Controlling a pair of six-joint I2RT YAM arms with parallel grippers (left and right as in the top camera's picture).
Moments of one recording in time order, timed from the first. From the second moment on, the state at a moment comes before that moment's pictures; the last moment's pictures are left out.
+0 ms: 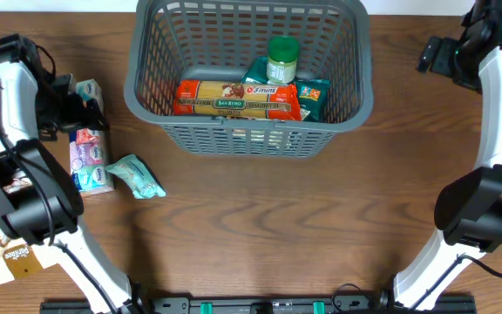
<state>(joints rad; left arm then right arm) 0.38 2.14 1.85 -1.30 0.06 0.20 -0.23 2.02 2.04 -1.19 0.10 0.20</state>
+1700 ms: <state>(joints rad) 0.21 1.92 2.59 -1.43 0.03 0.05 -0.22 2.02 2.01 -1.15 0.10 0.19</state>
